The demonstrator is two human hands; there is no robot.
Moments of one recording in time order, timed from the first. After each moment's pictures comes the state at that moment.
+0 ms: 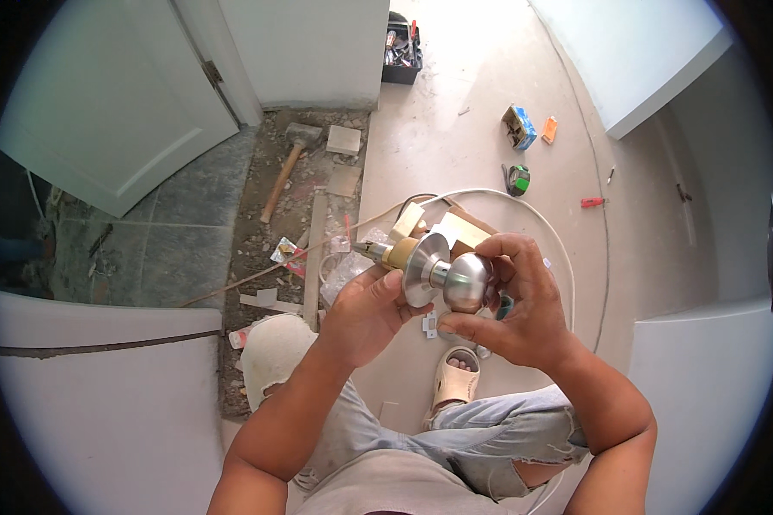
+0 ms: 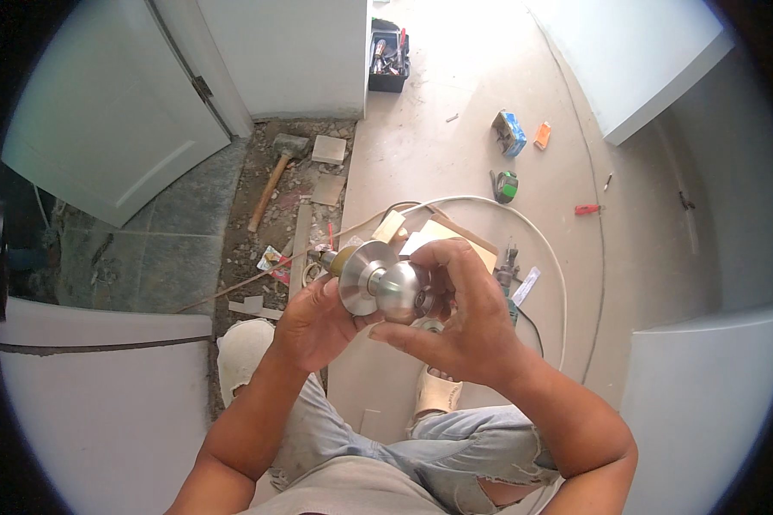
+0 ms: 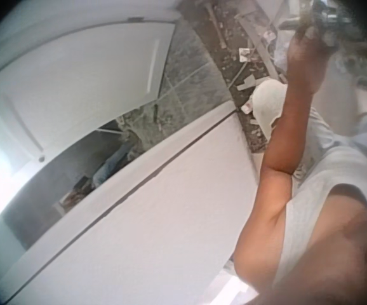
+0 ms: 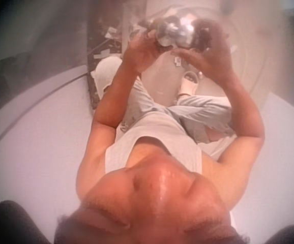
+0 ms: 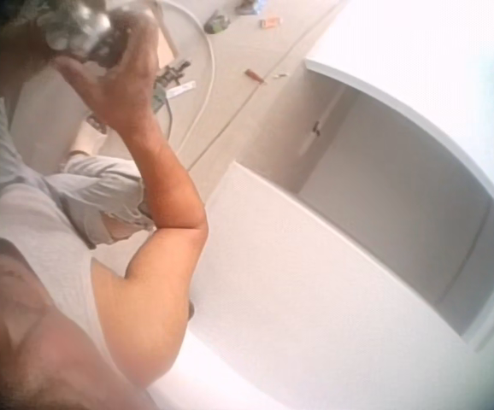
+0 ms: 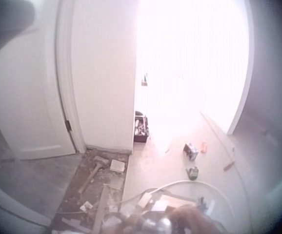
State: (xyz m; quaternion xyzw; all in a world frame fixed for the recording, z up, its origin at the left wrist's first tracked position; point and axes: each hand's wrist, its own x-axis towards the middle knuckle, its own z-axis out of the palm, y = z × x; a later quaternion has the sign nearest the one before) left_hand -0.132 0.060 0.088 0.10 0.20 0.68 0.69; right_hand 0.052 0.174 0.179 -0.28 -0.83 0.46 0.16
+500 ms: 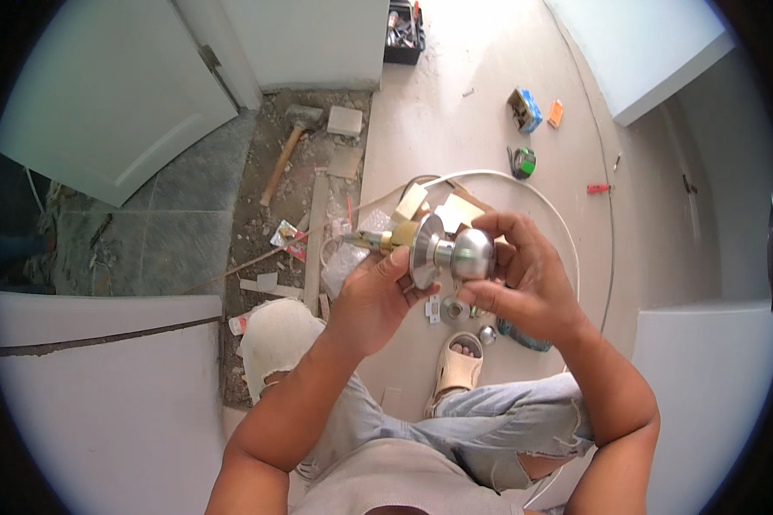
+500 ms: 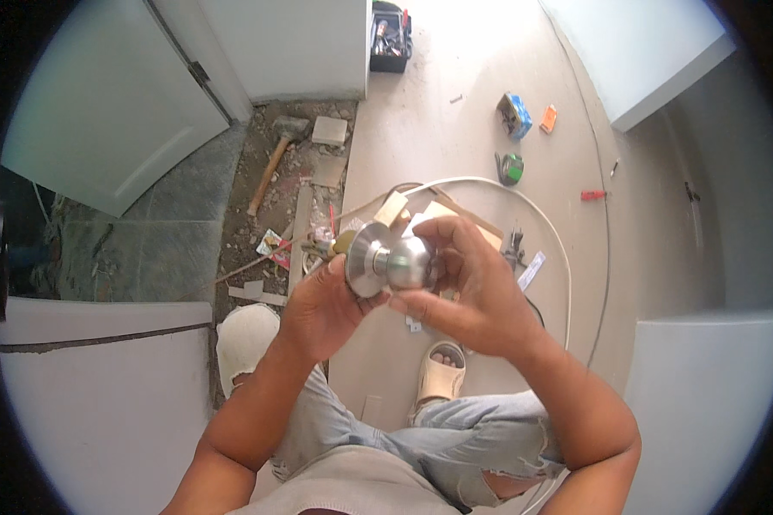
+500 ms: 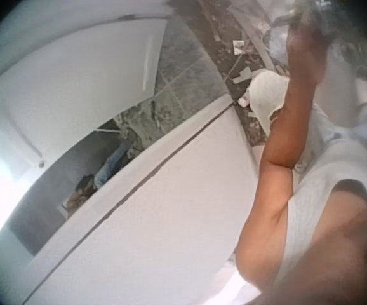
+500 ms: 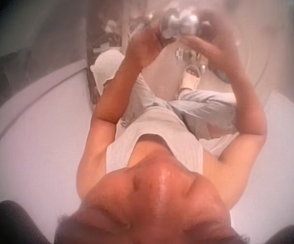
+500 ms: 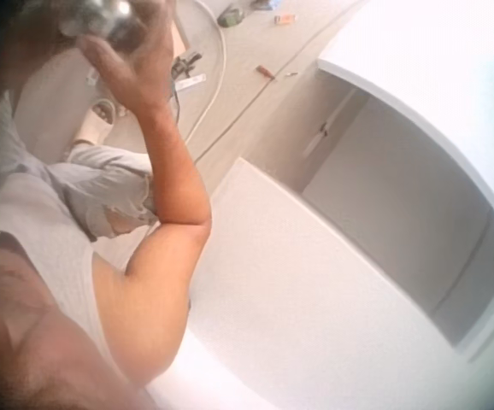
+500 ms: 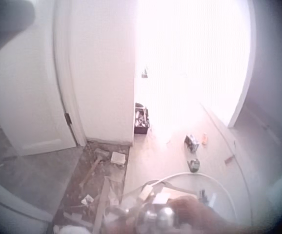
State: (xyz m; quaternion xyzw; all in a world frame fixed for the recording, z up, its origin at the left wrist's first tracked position) left_hand -0.124 0.061 0.085 0.09 0.24 0.69 0.67; right_hand 0.050 0.188 0.165 -0.27 -0.70 0.65 0.17
